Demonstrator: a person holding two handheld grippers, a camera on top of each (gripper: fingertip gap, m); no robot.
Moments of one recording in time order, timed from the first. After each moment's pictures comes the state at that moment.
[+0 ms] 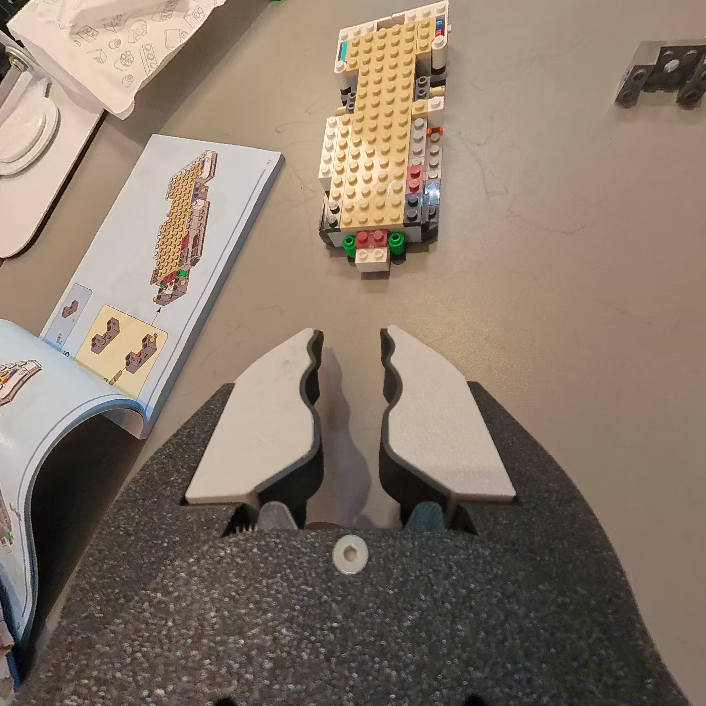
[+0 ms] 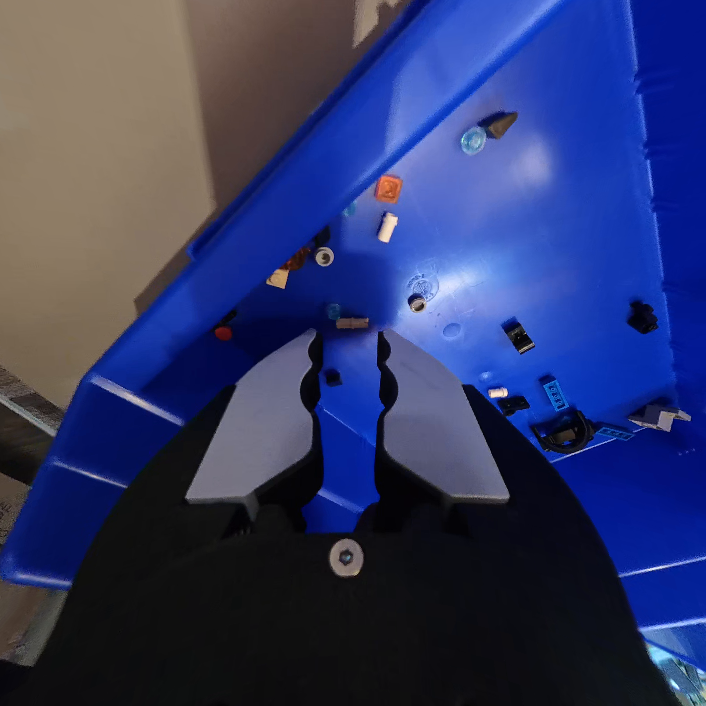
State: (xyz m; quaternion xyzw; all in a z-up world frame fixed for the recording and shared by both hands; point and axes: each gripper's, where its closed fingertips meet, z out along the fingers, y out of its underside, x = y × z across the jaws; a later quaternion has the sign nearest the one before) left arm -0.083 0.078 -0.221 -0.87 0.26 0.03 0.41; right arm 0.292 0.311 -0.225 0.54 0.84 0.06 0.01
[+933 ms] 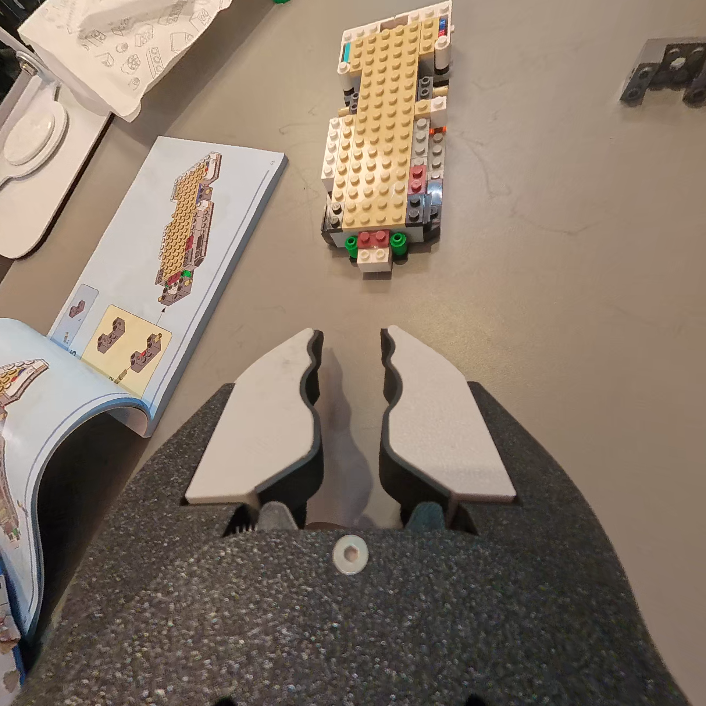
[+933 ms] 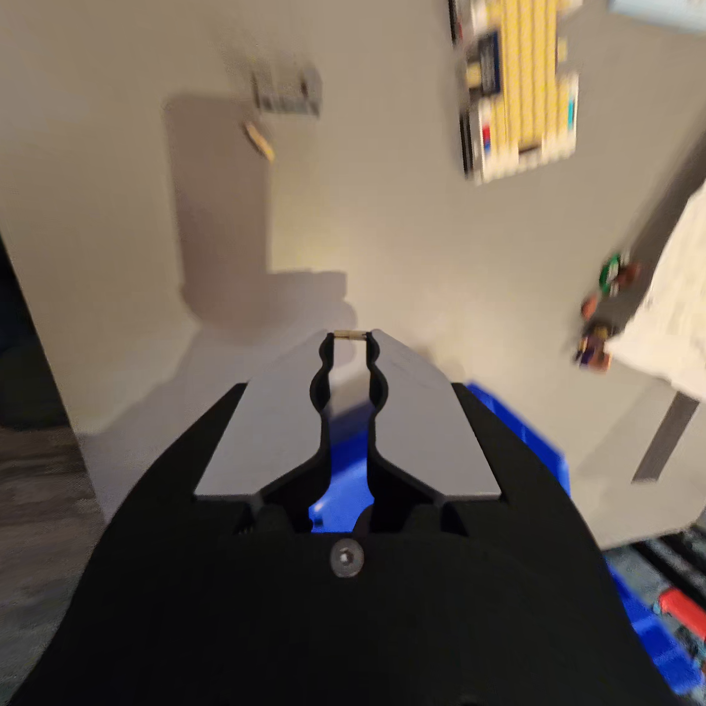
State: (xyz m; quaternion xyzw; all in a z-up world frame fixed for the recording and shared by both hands) left arm -0.083 0.078 -0.221 -0.87 0.26 0.03 0.41; right arm 0.160 0.189 -0.166 0.39 0.91 -0.04 -0.14
